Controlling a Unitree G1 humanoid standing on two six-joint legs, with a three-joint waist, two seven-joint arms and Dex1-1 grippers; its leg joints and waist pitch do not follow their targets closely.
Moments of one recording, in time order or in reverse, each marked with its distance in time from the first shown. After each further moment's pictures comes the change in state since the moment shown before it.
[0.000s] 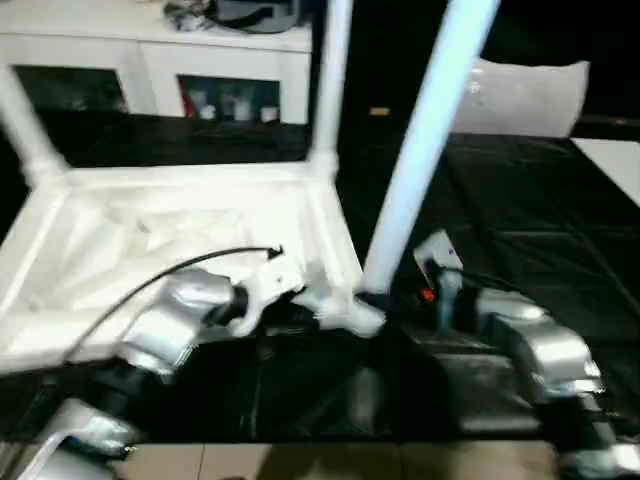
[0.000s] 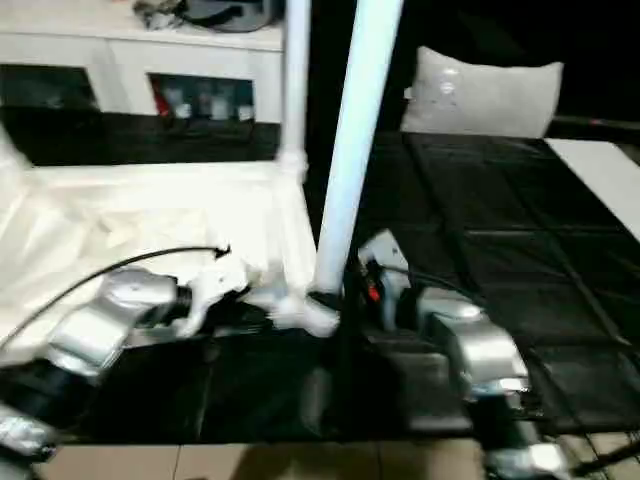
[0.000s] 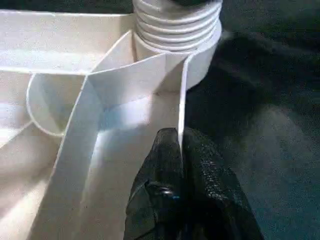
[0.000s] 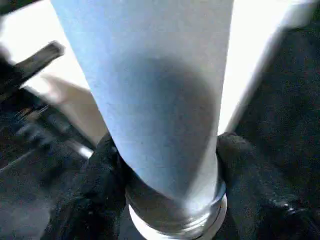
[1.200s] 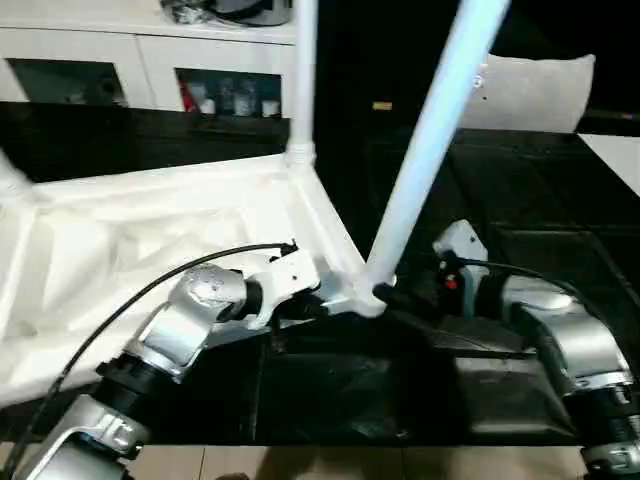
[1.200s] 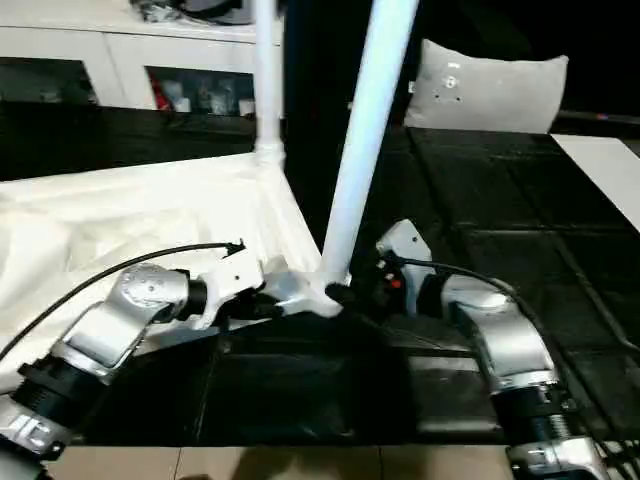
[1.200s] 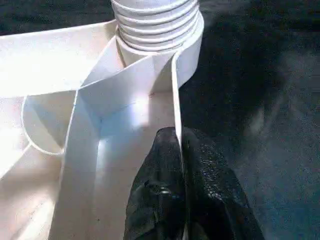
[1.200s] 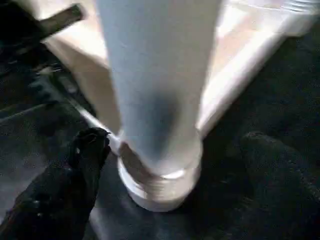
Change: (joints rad) left arm -0.003 0.085 -0.061 -0.021 0.016 -0.141 -0.093; right arm 0.019 -0.222 0.046 -0.056 -0.006 -0.128 0.293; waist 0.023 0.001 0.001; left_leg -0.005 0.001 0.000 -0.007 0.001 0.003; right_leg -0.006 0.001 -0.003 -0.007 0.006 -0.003
